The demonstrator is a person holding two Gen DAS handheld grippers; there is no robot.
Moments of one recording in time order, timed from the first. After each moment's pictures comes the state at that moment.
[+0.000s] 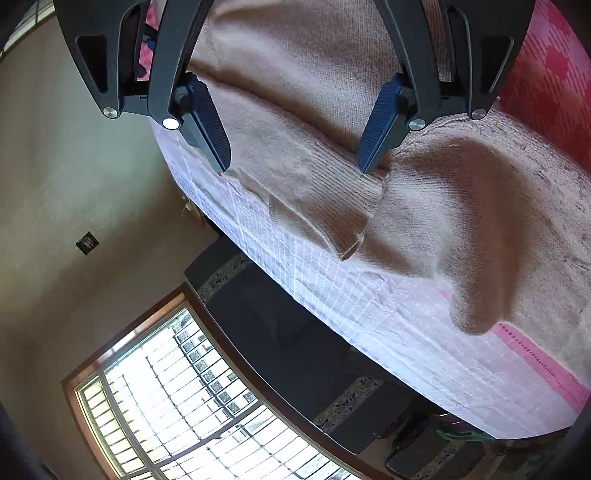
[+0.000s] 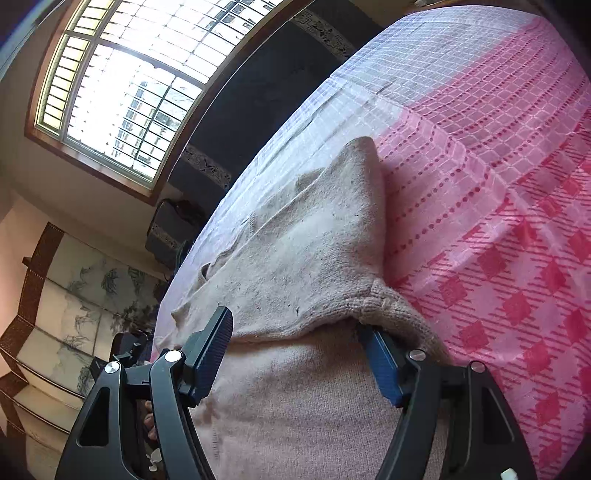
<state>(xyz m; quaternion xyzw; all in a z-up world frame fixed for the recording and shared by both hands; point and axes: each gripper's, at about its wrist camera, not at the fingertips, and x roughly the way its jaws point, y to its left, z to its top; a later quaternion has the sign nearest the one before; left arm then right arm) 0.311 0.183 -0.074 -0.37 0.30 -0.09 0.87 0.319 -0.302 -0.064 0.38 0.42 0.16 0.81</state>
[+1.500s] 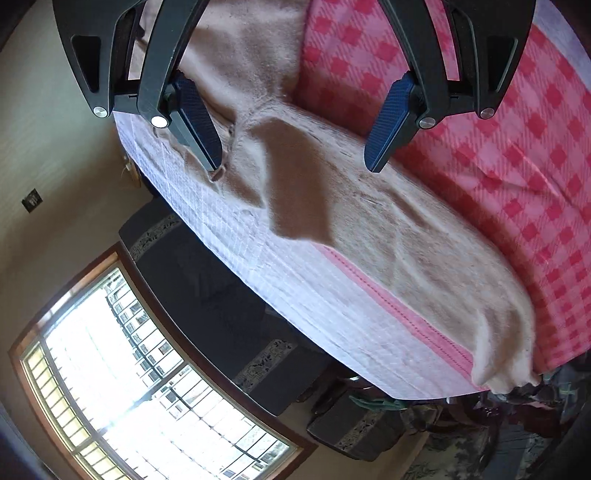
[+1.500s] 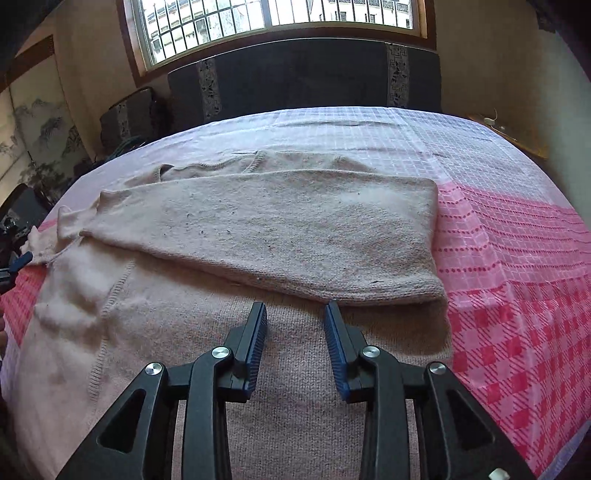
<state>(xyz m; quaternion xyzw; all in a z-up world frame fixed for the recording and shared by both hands) 0.236 0.305 -0.040 -0.39 0.31 0.08 0.87 0.296 -0.215 -0.051 0.00 0.43 0.12 0.90</state>
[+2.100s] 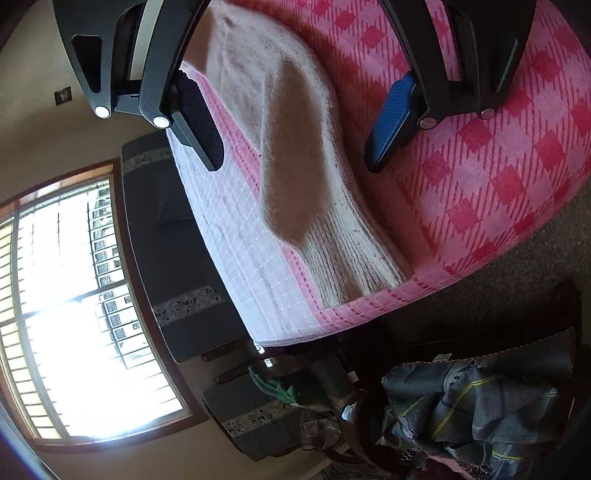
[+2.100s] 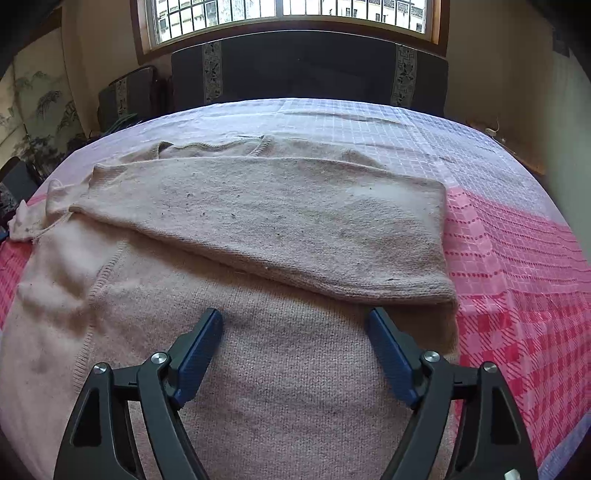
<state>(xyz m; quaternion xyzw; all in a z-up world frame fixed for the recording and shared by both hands) 0.241 0.586 -0.089 -0.53 0.30 0.11 0.79 0.295 -0.197 -0.058 -0.05 0.44 0.10 0.89</state>
